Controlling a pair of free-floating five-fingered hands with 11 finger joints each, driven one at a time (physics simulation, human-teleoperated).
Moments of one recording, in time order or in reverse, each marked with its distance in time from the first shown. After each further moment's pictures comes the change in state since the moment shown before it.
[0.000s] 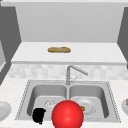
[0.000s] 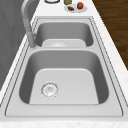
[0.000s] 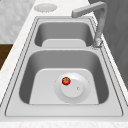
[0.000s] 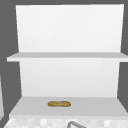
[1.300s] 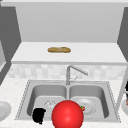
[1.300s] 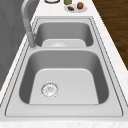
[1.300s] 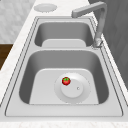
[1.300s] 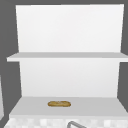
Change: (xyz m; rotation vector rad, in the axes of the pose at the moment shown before) left hand 0.000 0.000 0.000 0.000 0.000 0.000; right hand 0.166 0.004 -0.006 -0.026 0.334 -0.006
